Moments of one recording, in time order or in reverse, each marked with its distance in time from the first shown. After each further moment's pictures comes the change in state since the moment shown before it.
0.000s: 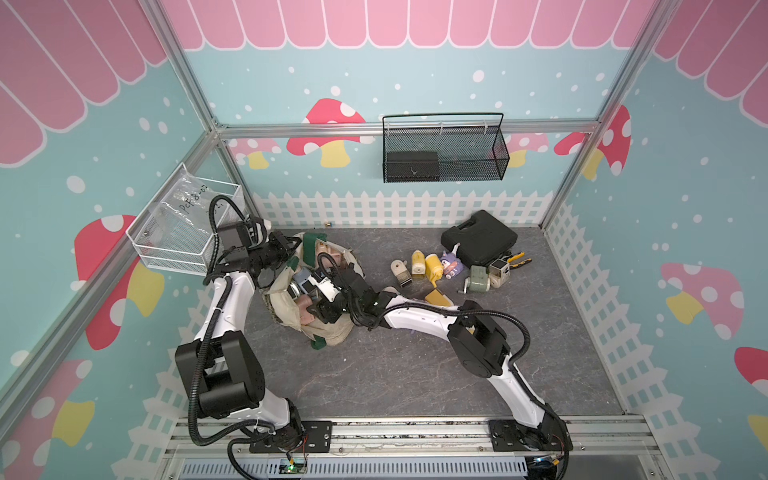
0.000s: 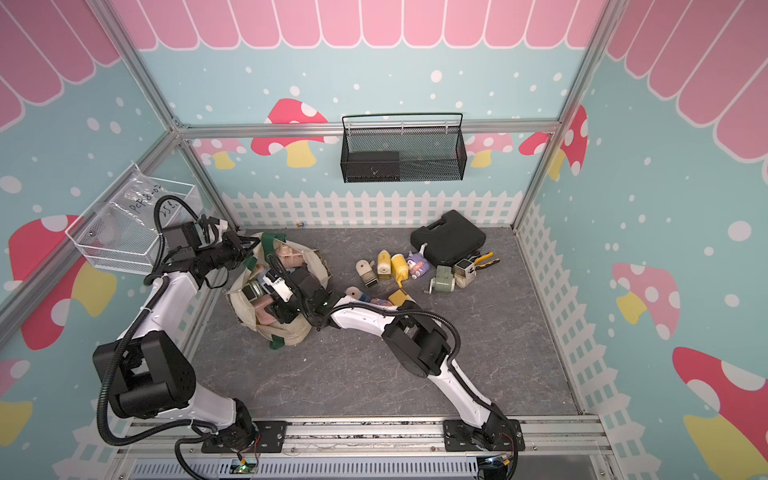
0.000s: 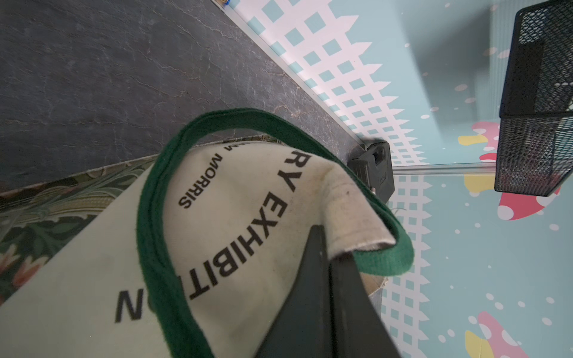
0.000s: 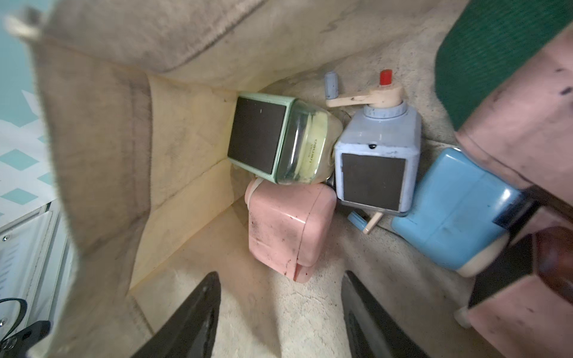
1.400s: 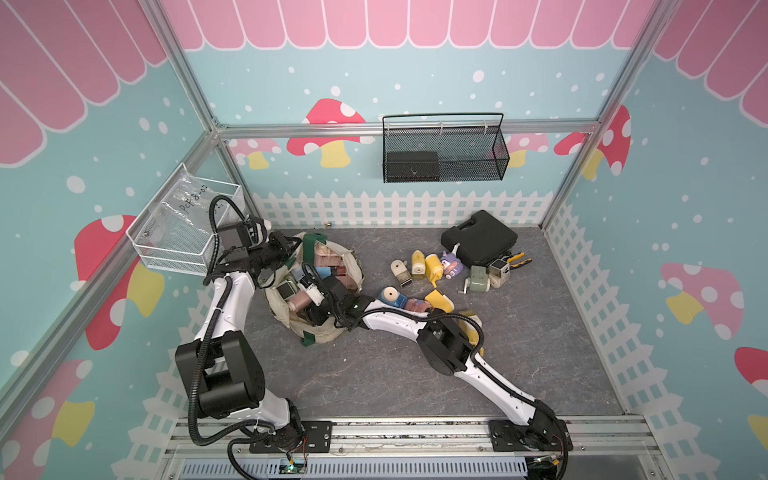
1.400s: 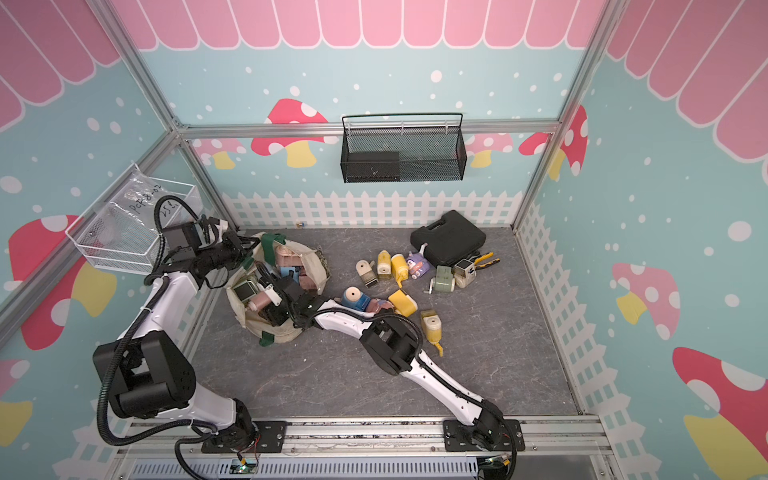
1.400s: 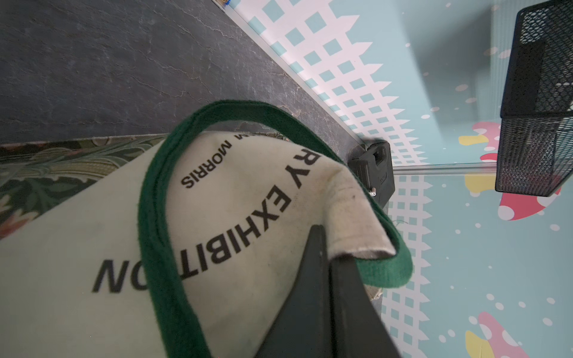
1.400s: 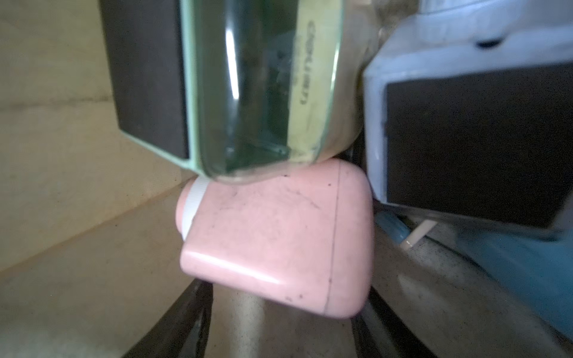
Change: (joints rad) left arm 0.000 0.000 0.000 0.000 -0.001 0.000; right arm -0.002 0.360 0.401 -0.091 0.031 0.018
